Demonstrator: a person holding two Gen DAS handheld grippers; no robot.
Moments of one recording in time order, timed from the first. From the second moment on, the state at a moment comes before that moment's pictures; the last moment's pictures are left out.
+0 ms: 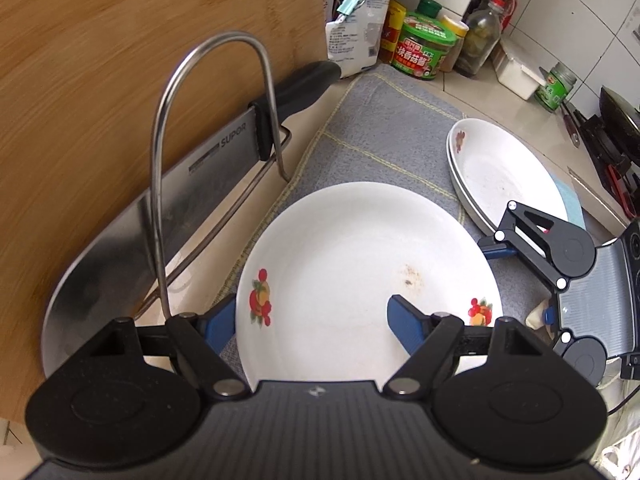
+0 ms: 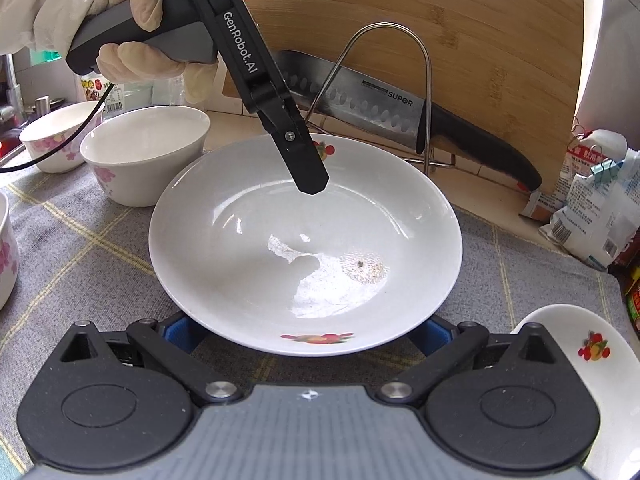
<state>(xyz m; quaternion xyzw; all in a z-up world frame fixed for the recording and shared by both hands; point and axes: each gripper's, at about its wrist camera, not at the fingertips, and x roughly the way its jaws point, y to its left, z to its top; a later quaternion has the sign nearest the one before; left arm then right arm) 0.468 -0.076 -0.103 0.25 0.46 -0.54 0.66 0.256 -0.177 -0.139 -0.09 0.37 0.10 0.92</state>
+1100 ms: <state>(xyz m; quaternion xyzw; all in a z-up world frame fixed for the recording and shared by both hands) 0.434 -0.074 -0.071 0.26 0.44 -0.53 0.67 0.231 -0.179 -0.105 -0.11 0.36 0.12 0.92</state>
